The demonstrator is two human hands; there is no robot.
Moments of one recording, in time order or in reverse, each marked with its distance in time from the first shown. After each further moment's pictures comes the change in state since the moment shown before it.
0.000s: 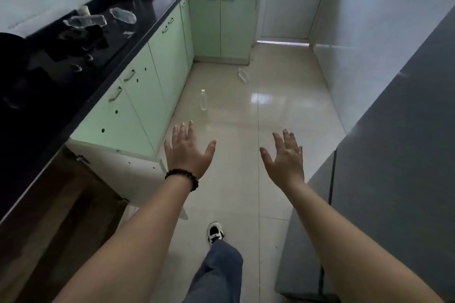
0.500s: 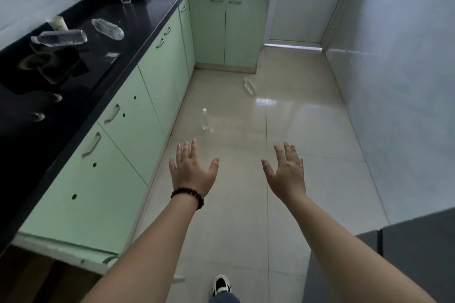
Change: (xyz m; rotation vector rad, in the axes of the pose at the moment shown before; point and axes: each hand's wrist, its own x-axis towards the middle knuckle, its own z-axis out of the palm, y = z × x) left_hand 0.289 0.009 0.064 -0.044 -0.068 -0.104; right_hand 0.298 -0.035 0.070 -0.032 -0.095 0.067
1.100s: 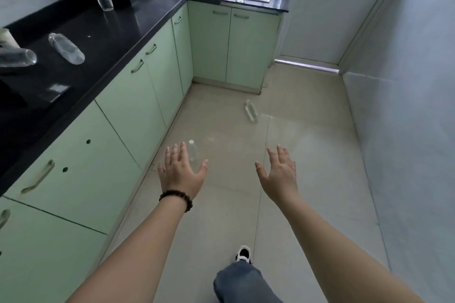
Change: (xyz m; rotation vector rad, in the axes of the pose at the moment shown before) left_hand 0.318 0.122 0.092 0.024 0.032 -0.129; right_hand 0.379 0.027 -0.002 -0.036 -0.091 -0.080
